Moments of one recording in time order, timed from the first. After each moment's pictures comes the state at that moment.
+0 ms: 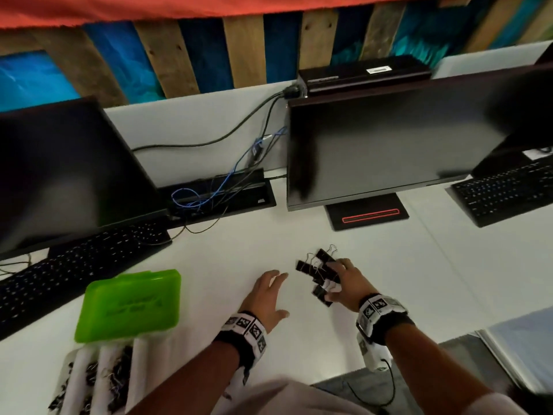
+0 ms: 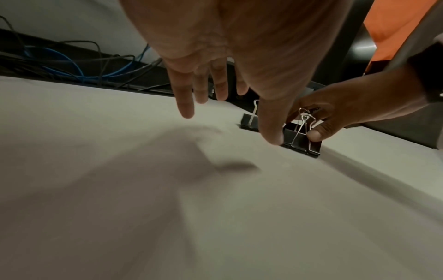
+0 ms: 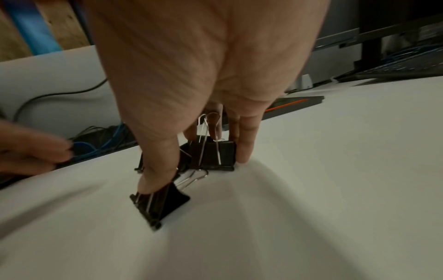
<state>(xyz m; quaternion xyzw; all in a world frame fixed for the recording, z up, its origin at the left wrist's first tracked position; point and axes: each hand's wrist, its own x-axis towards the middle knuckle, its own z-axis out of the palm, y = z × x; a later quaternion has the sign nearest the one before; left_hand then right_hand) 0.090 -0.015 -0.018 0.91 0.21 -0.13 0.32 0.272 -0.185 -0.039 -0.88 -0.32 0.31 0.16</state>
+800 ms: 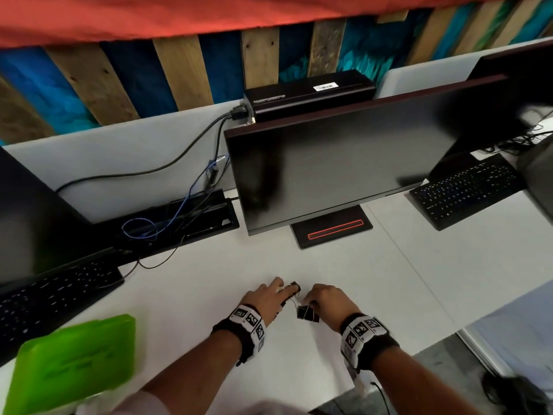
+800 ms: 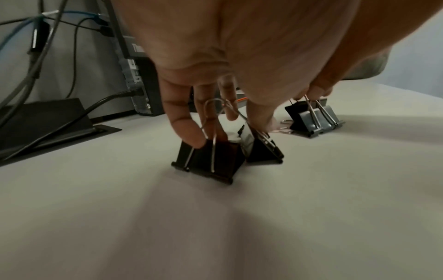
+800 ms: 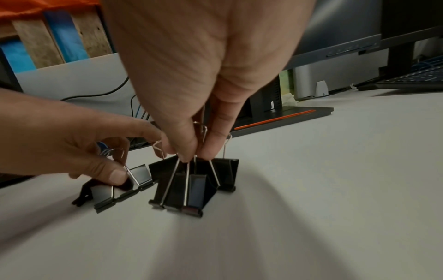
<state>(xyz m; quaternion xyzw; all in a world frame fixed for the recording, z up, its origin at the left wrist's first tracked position) 0.194 -0.031 -0.019 0.96 0.05 -0.23 0.13 0.291 -0.201 -0.015 -0.87 -0.40 0.27 0.13</state>
